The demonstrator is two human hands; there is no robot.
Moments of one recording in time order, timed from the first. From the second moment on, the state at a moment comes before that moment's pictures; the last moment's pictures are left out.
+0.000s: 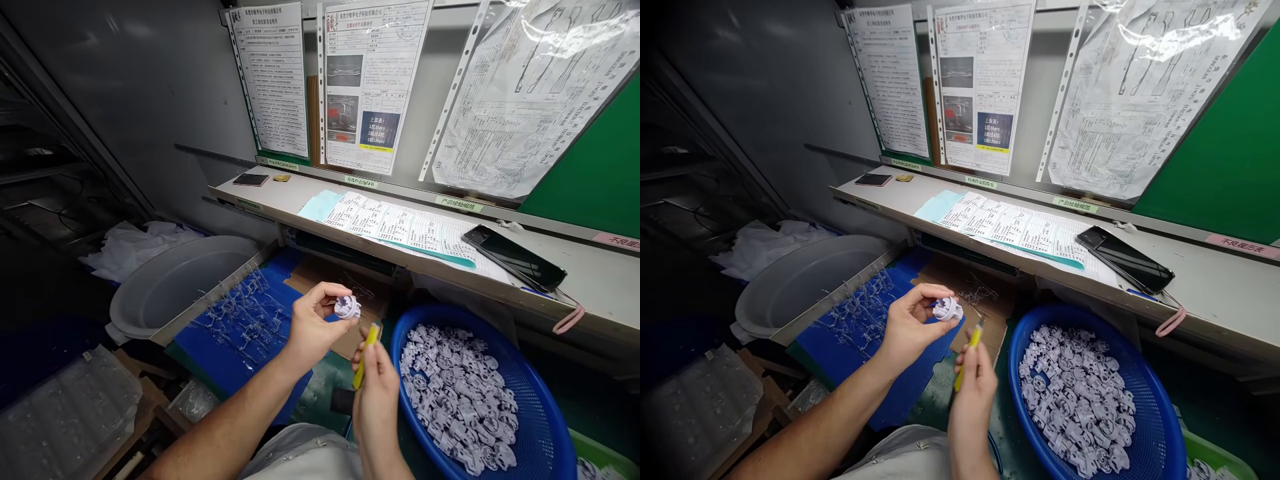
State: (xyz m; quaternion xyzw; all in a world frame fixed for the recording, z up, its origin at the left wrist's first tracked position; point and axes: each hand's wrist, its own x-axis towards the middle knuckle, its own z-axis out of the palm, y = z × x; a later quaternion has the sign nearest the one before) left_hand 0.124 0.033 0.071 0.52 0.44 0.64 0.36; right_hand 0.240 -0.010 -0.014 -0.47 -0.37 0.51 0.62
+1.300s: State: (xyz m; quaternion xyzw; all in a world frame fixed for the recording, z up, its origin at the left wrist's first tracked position) left_hand 0.120 0.035 0.065 0.55 0.49 0.60 0.33; right_hand 0.235 -0.015 -0.003 -0.44 -0.50 0.52 0.54
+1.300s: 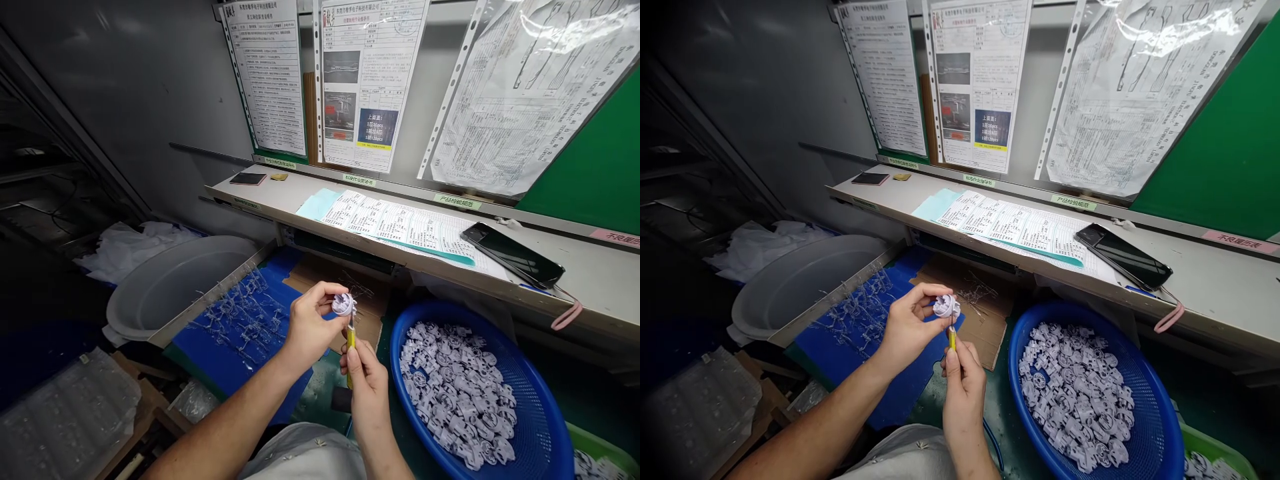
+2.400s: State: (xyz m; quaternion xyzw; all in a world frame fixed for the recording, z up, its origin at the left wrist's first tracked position) left_hand 0.106 0.036 0.064 0.45 0.38 0.64 0.49; right_hand 0.239 0.002 -0.209 -0.62 -0.72 0.29 0.05
